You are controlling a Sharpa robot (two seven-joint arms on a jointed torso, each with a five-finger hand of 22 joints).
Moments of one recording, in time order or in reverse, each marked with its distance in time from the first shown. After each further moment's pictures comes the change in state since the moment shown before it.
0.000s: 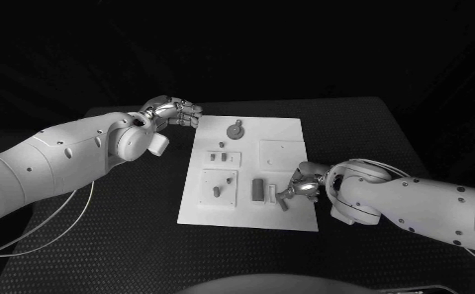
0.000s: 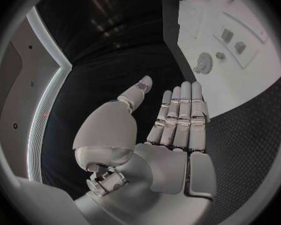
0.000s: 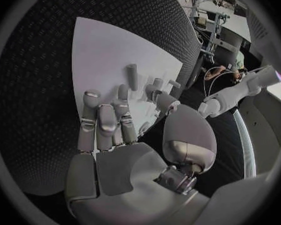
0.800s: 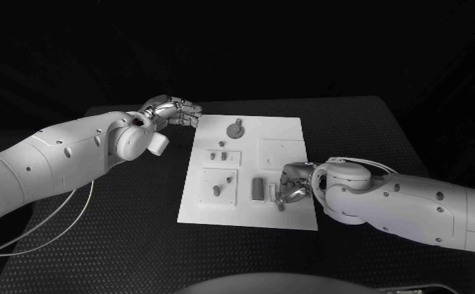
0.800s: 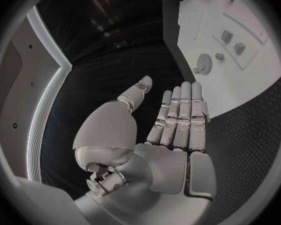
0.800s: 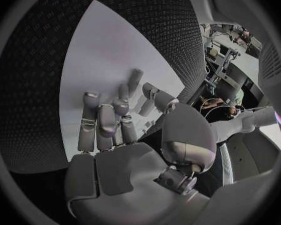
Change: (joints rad) left arm 0.000 -0.001 0.000 0.001 0.000 0.006 -0.003; left_hand 0.000 0.000 0.000 0.000 0.000 0.000 0.000 -0.001 -0.001 0.000 0.000 0.000 -0.001 0.000 0.000 -0.004 0.002 0.000 -0.004 0.004 0.000 0.000; right arm -0.001 0.069 -0.008 -0.014 -0.275 0.092 -0.004; right_hand 0.044 0.018 0.011 -0.011 0.000 0.006 0.006 0.012 0.006 0.000 0.000 0.000 0.003 0.000 0.000 0.000 0.014 -0.002 0.004 -0.003 0.000 0.000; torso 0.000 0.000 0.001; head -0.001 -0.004
